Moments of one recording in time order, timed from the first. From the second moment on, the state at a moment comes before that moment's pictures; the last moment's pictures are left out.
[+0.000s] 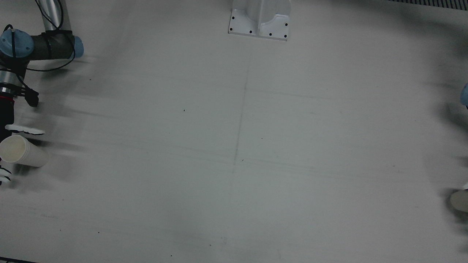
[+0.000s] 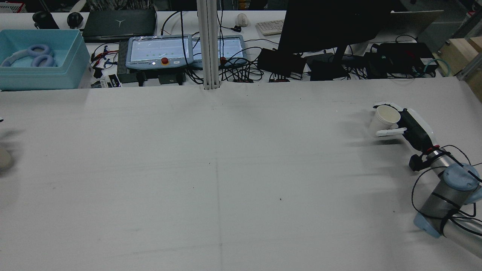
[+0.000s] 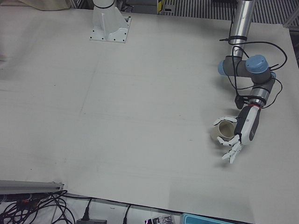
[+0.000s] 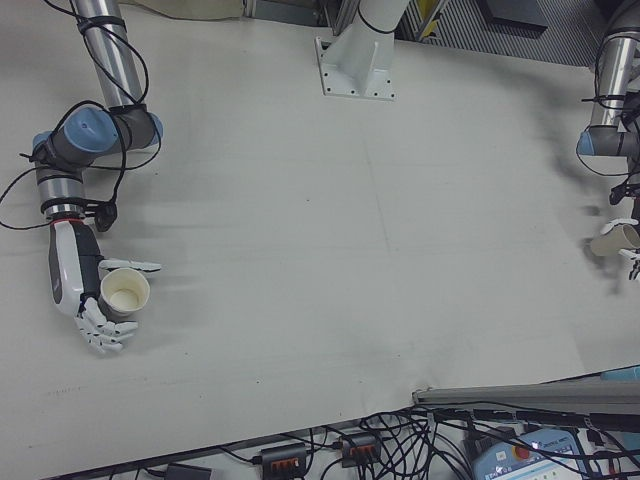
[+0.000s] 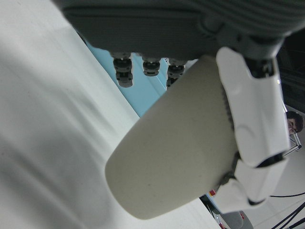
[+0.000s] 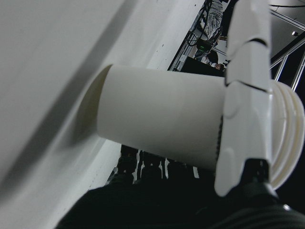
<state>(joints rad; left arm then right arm) -1.10 -1.61 -1.16 -0.54 1.44 0.64 0.92 -1.35 1.05 -2.72 -1.09 -0.52</state>
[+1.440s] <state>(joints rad) -0.73 -1.84 -1.64 0.08 1.29 0.62 1.18 -1.40 1.74 -3.21 -1.28 -0.53</state>
